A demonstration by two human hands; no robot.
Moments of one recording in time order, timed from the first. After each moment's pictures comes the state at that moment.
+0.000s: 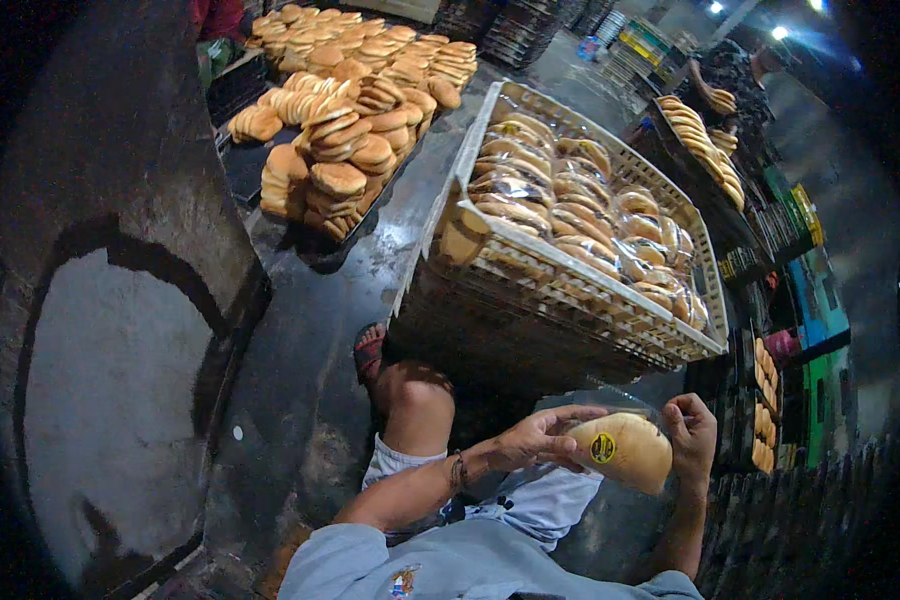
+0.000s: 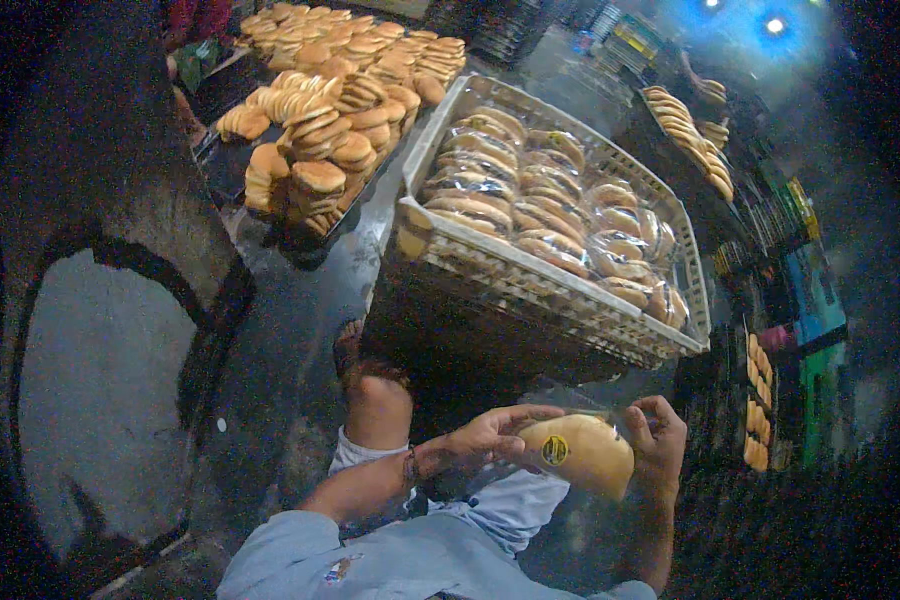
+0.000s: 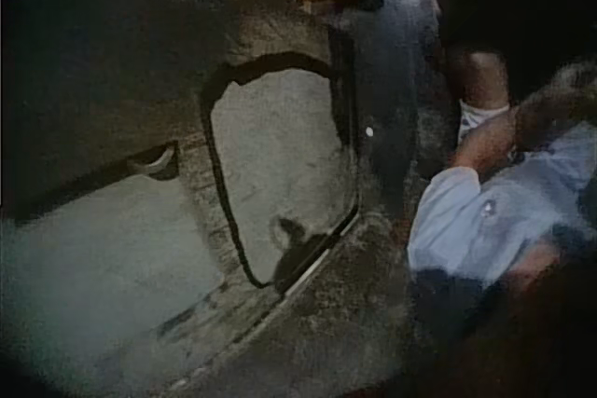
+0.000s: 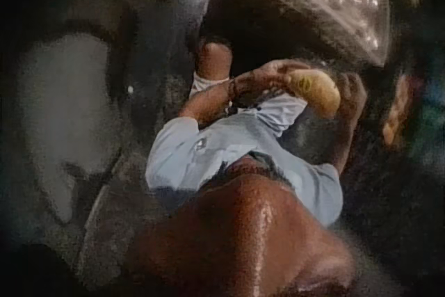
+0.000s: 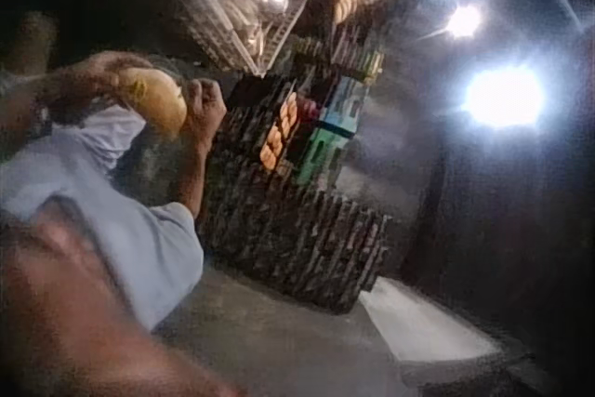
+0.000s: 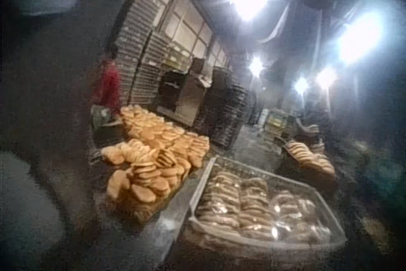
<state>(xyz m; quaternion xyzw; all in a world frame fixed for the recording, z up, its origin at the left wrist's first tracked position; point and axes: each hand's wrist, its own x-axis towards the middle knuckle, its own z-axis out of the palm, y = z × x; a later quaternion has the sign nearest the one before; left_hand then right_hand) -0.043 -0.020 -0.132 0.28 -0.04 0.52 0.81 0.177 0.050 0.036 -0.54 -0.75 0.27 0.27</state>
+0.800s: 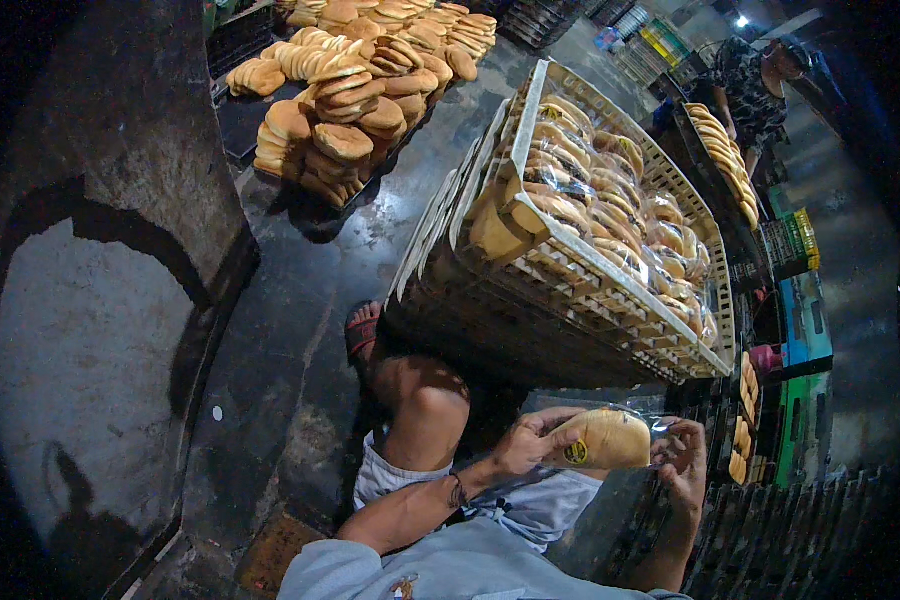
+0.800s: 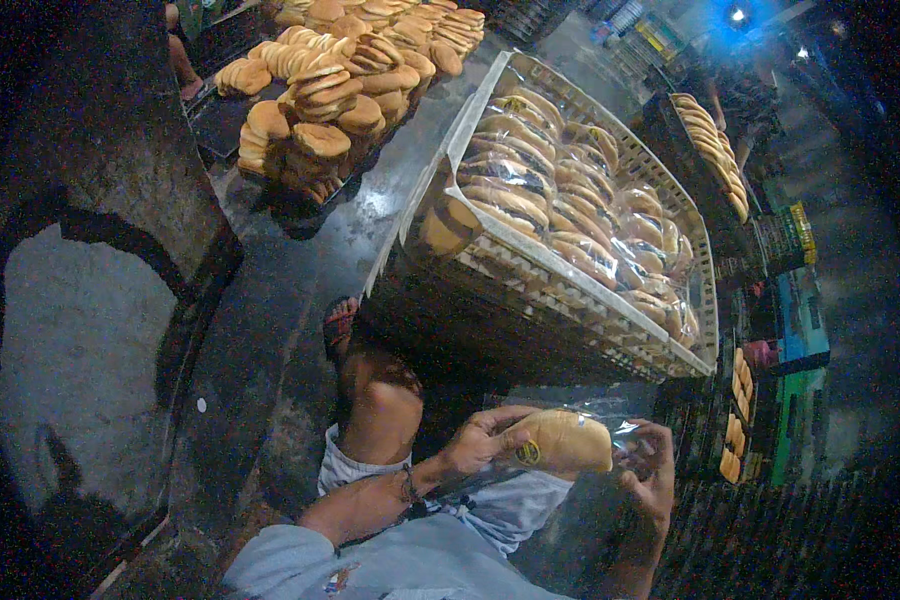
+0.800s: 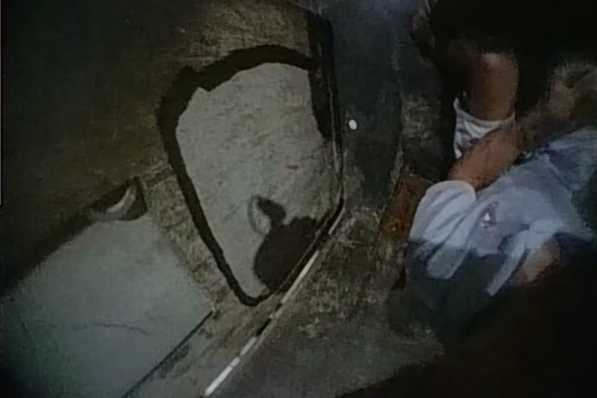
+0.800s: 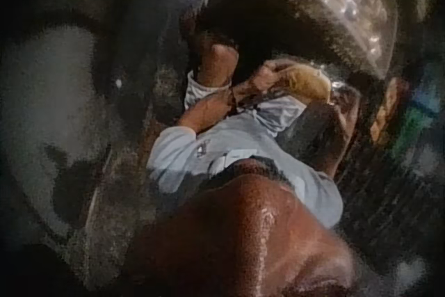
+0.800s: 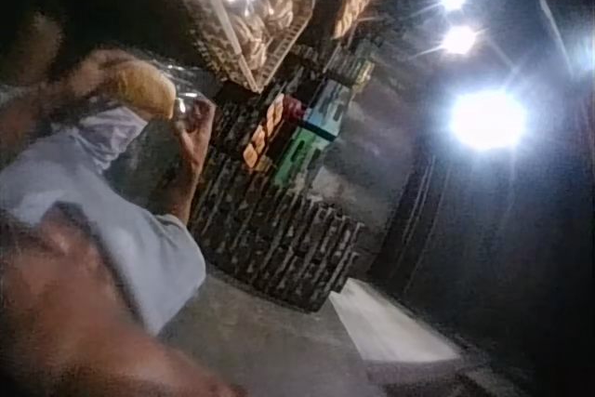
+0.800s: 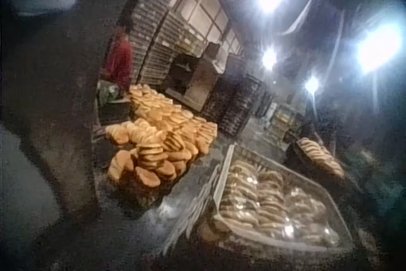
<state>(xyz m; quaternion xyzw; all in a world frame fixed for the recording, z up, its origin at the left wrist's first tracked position) -0.051 -0.029 -0.156 0.27 0.15 0.66 0.68 0.157 0.025 0.031 -0.50 -0.69 0.45 0.27</state>
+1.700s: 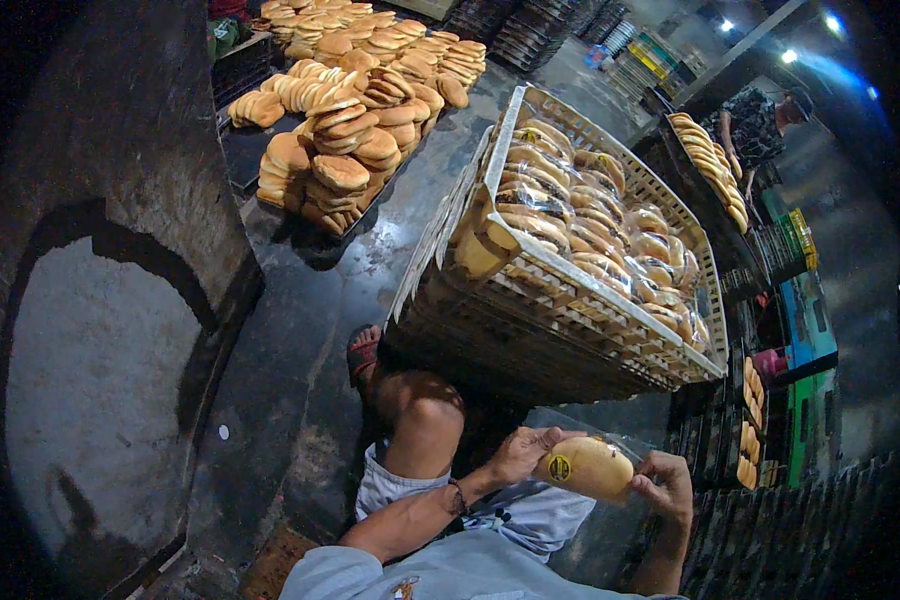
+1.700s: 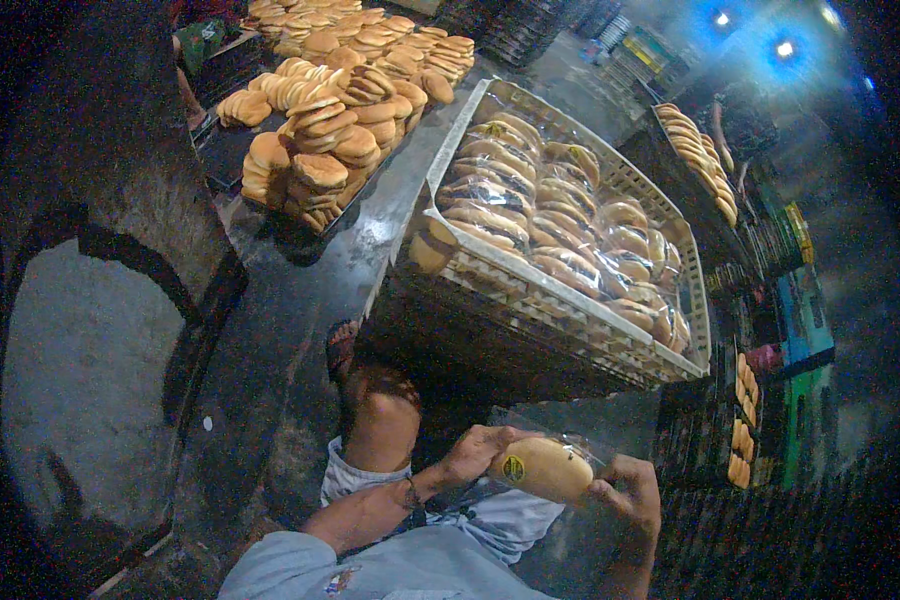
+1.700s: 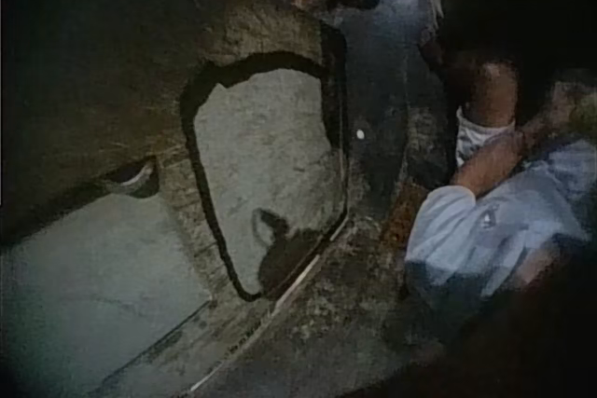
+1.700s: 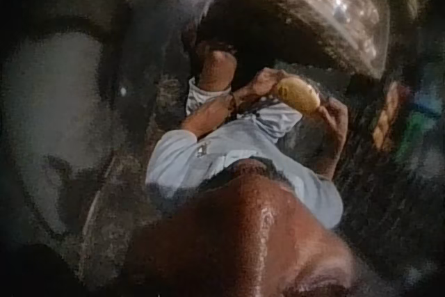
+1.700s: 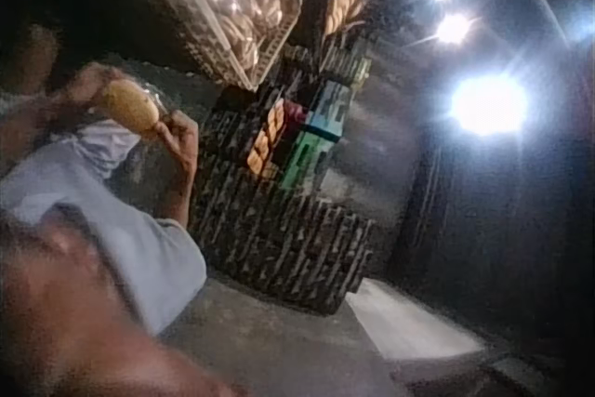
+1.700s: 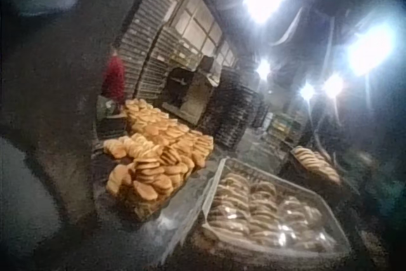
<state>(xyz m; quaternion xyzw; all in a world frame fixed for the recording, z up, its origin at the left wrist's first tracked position) -0.046 -0.029 -0.166 0.32 0.18 0.59 0.72 0.197 0.038 0.024 -0.43 -0.82 0.37 0.07</state>
